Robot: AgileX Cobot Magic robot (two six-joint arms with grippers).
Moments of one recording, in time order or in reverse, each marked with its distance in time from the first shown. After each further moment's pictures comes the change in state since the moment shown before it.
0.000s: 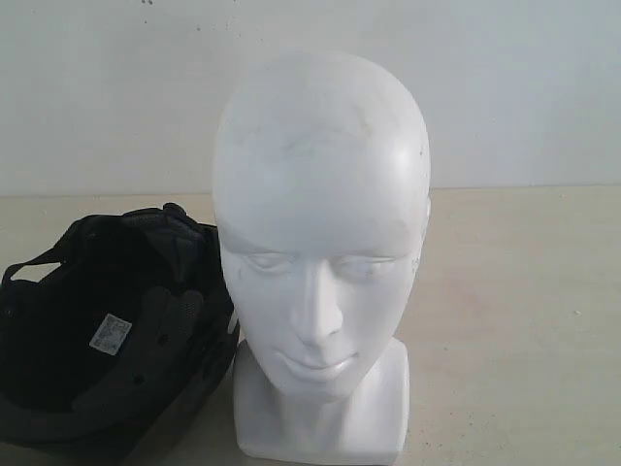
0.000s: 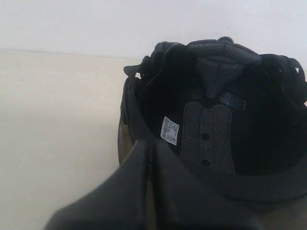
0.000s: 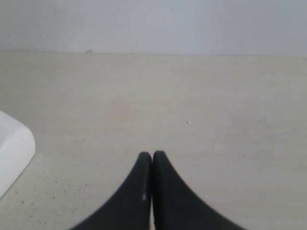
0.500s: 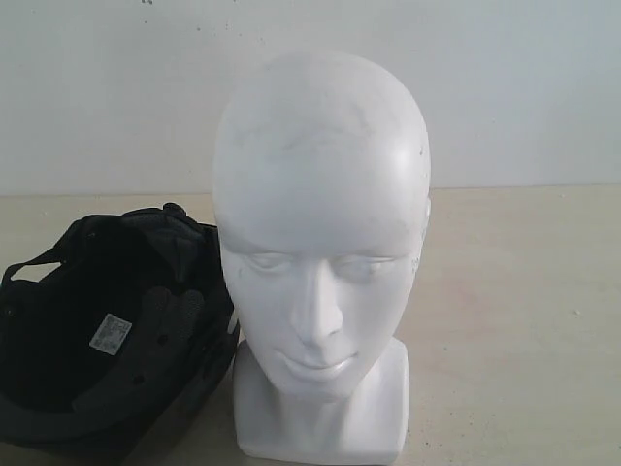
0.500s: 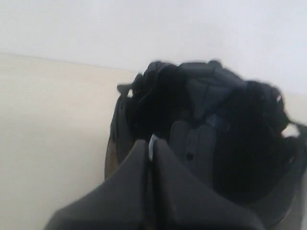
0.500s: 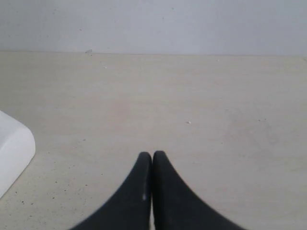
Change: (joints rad) left arm 0.000 0.000 -0.077 -0.051 0.028 -0.036; right arm 0.000 0.000 0.000 0.000 0.000 0.000
